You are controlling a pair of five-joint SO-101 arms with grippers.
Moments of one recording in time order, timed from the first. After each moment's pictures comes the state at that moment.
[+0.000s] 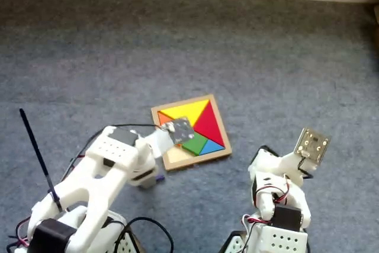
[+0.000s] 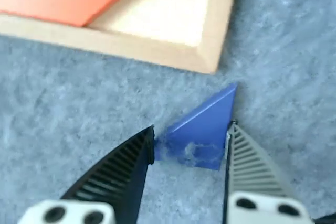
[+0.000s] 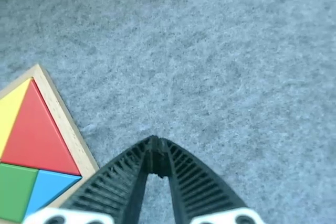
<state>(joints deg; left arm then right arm) 12.6 -24.9 59.9 59.1 -34.1 5.6 -103.9 96.0 57.4 -13.5</state>
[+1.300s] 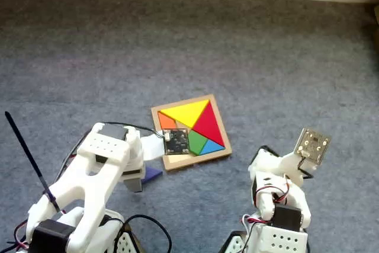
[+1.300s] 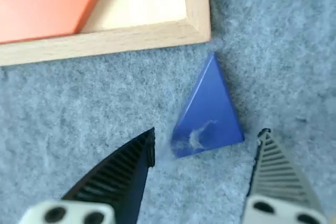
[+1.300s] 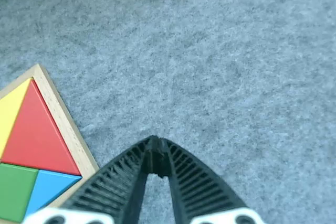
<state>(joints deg) 8.6 -24.9 58.8 59.6 -61.3 5.6 -103.9 96.0 57.4 -13.5</state>
